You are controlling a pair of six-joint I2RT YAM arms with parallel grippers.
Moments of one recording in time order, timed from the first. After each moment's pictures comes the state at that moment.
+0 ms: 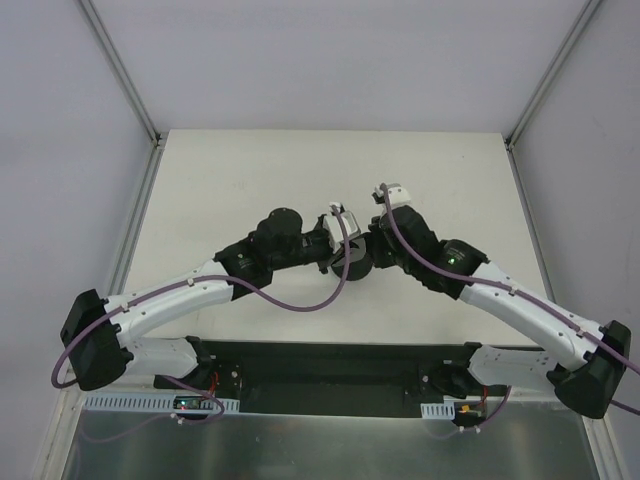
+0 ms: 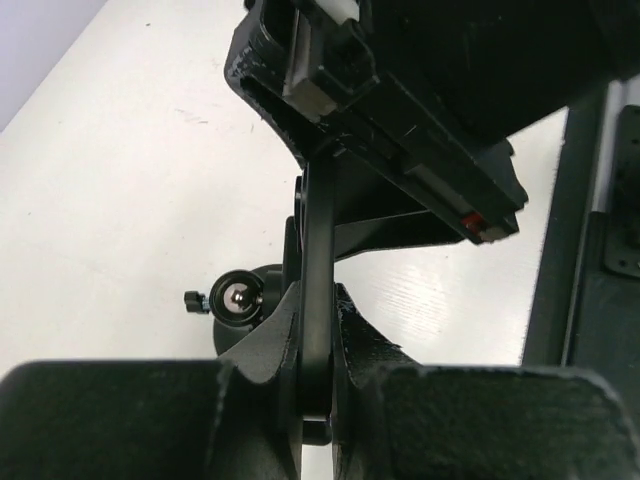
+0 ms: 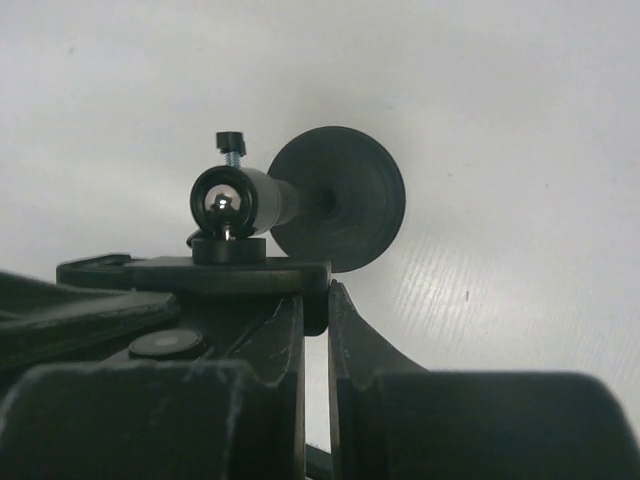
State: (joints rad) left arm -0.91 1.23 0.96 0.01 0.25 0.18; right arm 0.85 1.13 1.07 -0.62 0.24 0.37
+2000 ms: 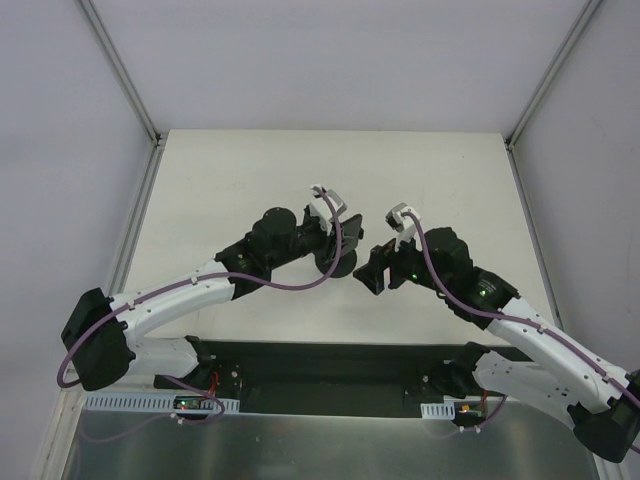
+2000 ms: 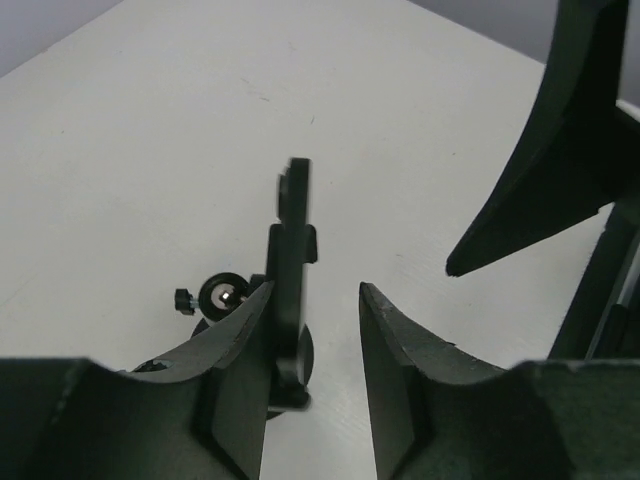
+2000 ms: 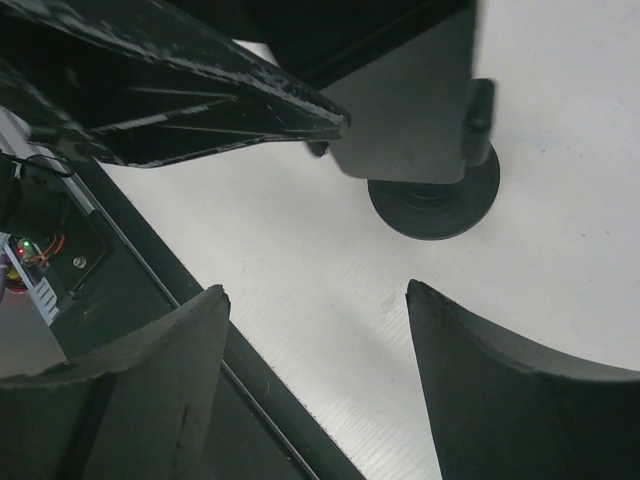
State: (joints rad) left arm -0.90 1.24 0.84 0.19 0.07 -0.04; right arm 0.79 0.83 0.76 -0.36 -0.14 0.26
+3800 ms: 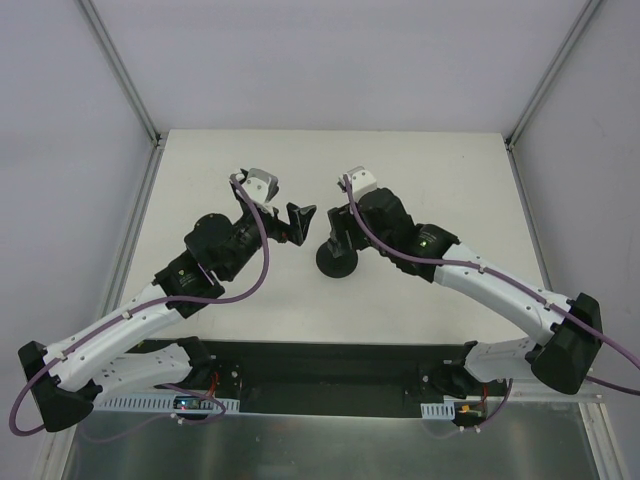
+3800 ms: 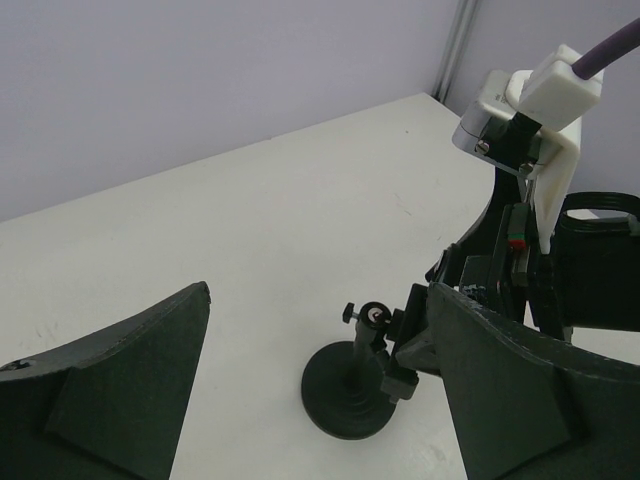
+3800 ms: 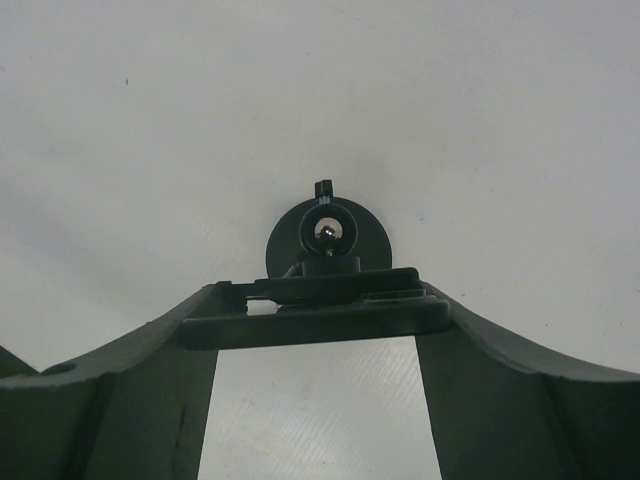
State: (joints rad) left arm -0.87 0.90 0.90 0.03 -0.30 -0.06; right arm 0.89 1.31 1.15 -0.41 0.25 0.17
